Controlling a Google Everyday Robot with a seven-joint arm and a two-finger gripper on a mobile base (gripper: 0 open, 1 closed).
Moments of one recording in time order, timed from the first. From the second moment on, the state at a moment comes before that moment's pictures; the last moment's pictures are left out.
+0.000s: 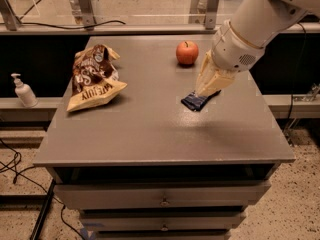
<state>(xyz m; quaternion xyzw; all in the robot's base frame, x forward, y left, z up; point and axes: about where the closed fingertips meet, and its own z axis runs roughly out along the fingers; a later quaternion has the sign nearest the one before) 0.531 -0.105 0.918 -0.75 0.63 0.07 0.20</state>
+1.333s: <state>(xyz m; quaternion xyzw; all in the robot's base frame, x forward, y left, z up) 0.622 -0.128 0.898 -0.75 0.61 0.06 0.25</state>
